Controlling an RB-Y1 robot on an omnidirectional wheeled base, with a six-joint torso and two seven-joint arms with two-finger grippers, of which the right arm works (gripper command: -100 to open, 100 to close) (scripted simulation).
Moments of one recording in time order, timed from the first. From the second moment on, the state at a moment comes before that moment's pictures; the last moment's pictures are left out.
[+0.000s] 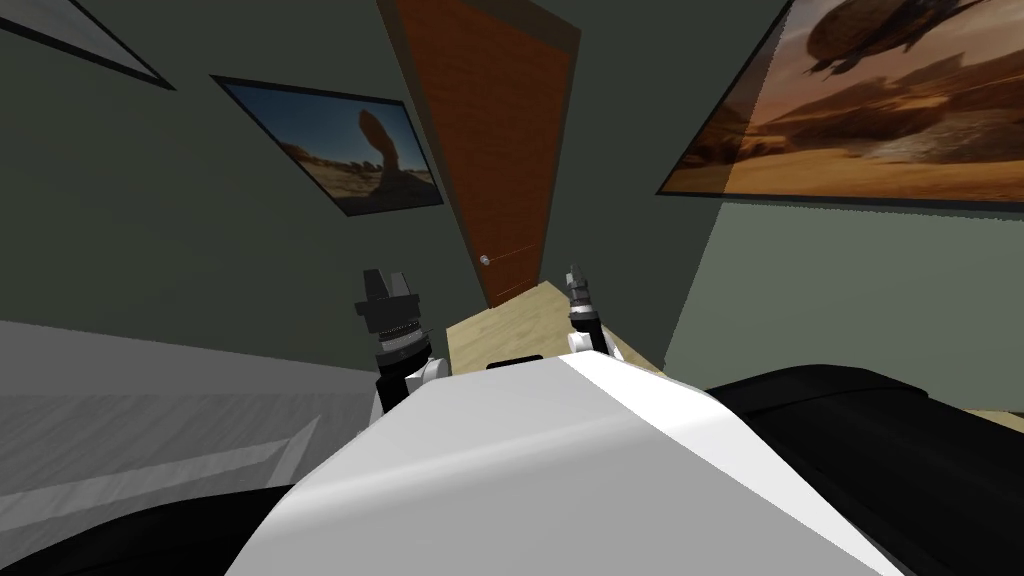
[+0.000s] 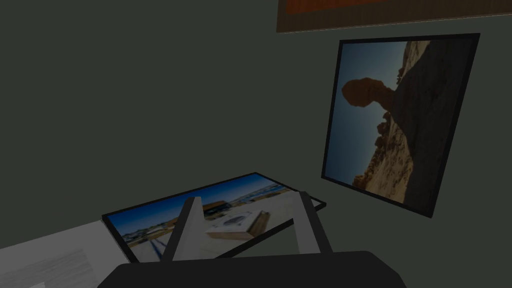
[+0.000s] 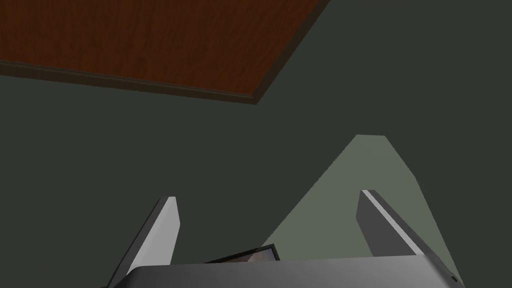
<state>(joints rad) 0.42 -0.06 -0.01 -2.02 0.06 -0.49 0.15</state>
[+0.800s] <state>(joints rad) 0.38 -0.08 0.00 -1.87 0.14 -0.54 0.29</state>
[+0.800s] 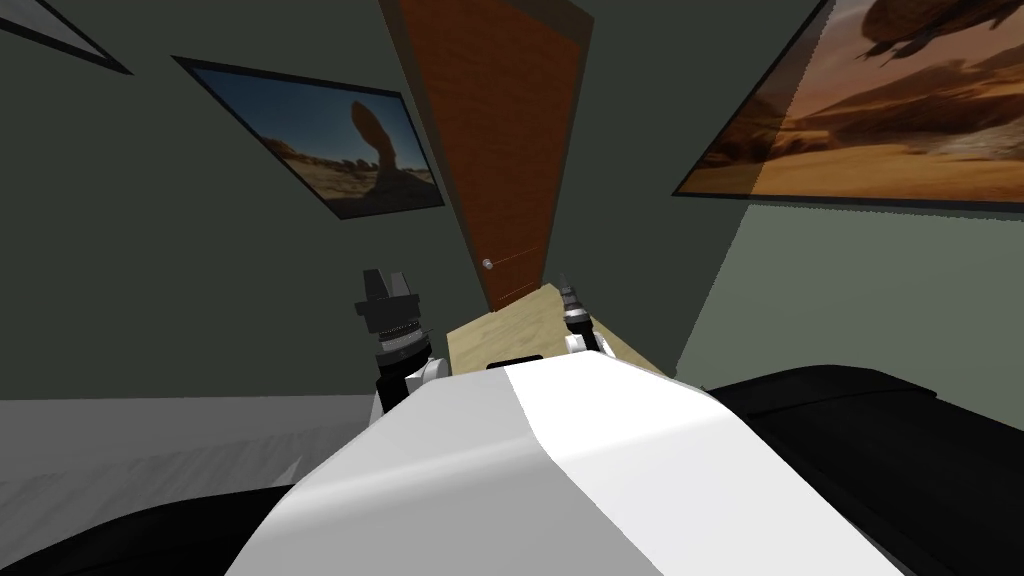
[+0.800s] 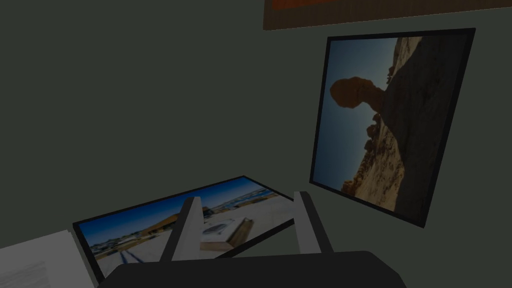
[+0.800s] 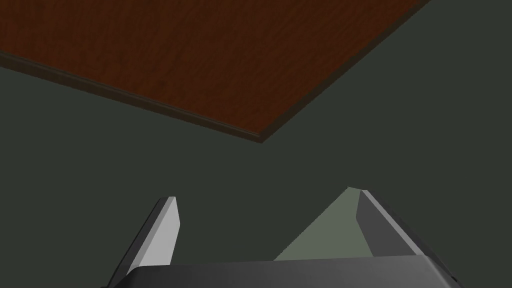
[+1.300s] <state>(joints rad) 0.35 -0.09 0.00 -1.76 0.20 -0.57 0.38</state>
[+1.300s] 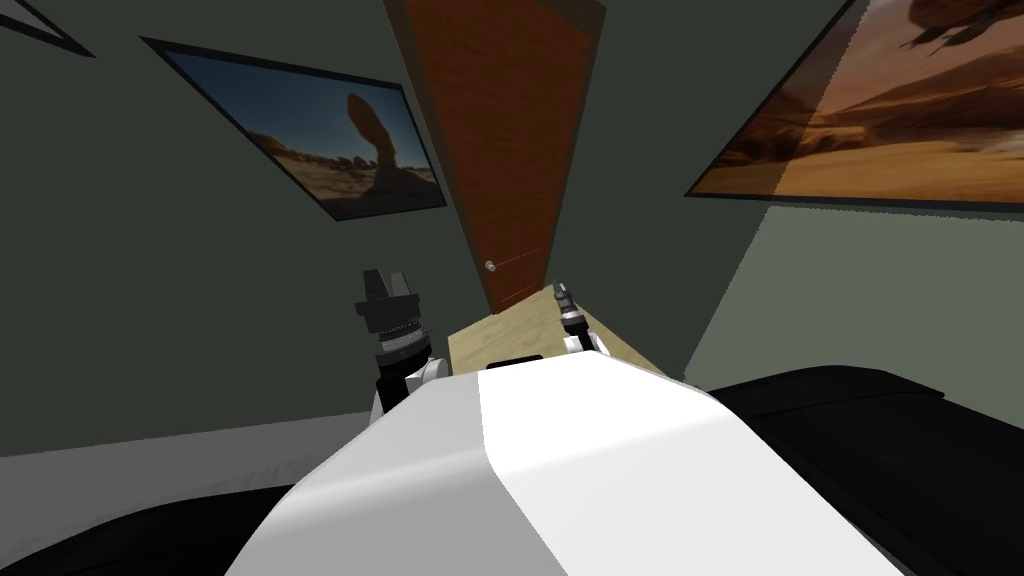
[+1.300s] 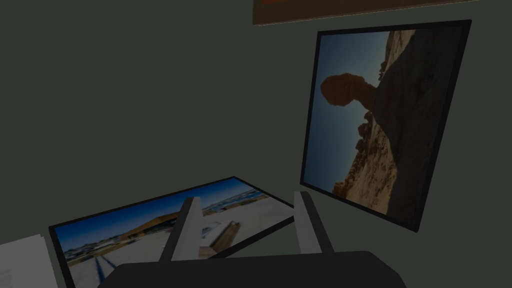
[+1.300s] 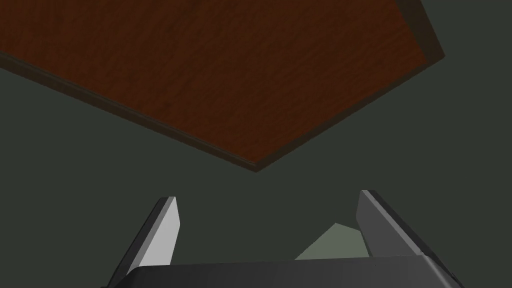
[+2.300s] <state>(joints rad) 0.28 -0.09 0.01 -1.53 0.31 -0.65 0.58</state>
